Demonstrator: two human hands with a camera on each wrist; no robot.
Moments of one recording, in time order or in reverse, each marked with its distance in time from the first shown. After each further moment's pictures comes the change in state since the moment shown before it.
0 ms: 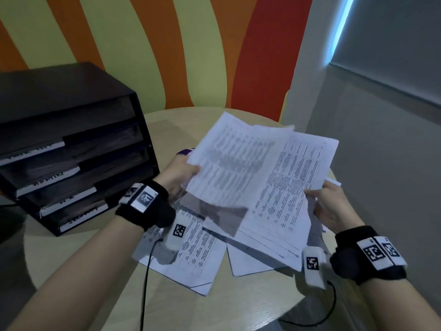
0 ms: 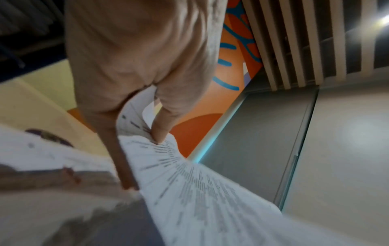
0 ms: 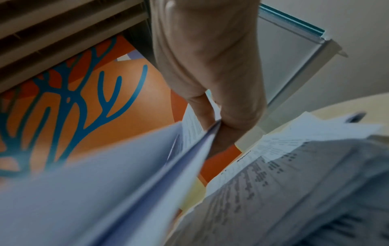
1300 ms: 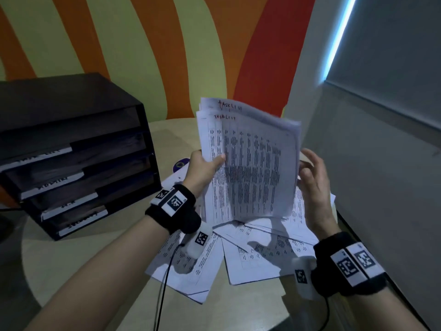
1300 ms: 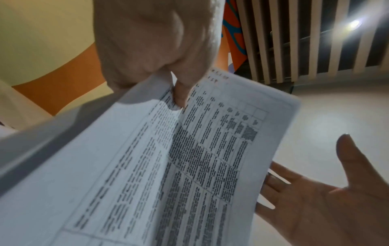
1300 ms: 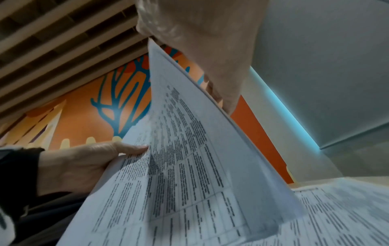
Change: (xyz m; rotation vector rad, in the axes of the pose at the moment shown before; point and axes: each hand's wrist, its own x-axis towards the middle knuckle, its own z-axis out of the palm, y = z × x) left_hand -0.022 0.034 0.047 -0.366 0.076 0.387; right_hand -0.051 -0.047 0.053 0.018 -0.024 -0.614
